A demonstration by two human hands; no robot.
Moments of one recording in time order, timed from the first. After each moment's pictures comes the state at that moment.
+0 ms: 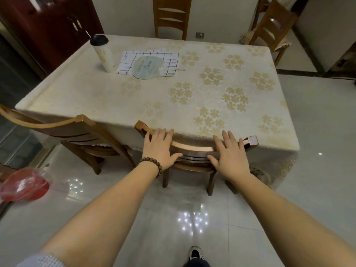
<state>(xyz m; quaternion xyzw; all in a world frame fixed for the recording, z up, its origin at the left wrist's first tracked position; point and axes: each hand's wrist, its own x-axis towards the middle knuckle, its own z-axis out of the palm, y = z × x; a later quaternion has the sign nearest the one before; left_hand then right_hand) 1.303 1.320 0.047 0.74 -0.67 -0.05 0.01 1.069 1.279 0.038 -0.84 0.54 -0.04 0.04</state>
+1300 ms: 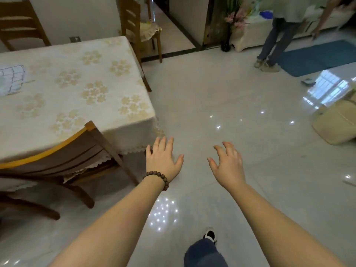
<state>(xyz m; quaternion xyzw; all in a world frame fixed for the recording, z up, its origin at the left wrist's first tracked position) 0.839 1.367 0.020 0.60 -0.79 -0.12 0.07 0.643 1.430 0.007 -0.58 0.78 -0.18 0.10</state>
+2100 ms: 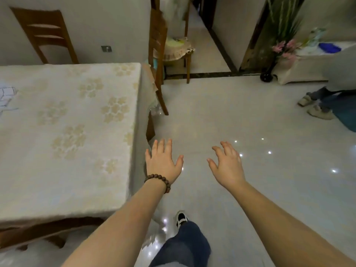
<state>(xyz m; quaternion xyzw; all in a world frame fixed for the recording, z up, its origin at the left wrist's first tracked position) 0.691 0.999 0.016 0.72 -0.67 -0.12 0.08 0.488 0.998 0.004 -0.71 0.68 -0.16 0.12</state>
